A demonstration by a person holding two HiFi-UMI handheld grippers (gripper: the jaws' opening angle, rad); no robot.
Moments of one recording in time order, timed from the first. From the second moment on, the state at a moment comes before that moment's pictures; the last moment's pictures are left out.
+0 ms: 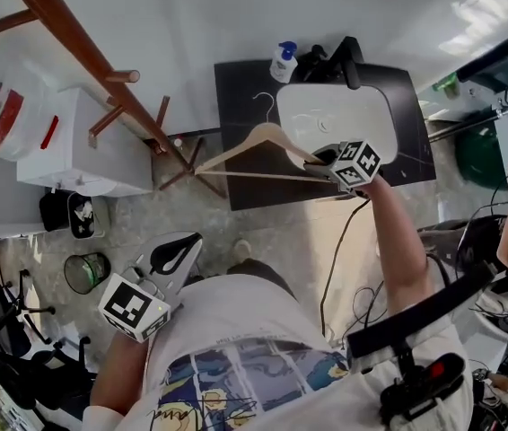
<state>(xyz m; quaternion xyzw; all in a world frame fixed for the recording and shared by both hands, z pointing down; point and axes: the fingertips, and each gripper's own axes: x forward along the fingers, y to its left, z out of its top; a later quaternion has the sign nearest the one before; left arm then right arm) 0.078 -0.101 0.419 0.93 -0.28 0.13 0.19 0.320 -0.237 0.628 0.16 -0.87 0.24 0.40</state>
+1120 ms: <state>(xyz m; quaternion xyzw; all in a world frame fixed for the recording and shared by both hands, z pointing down) -0.031 -0.033 0.400 0.94 -0.28 0.08 0.16 0.112 -0.166 0.468 0.12 -0.93 0.09 0.34</state>
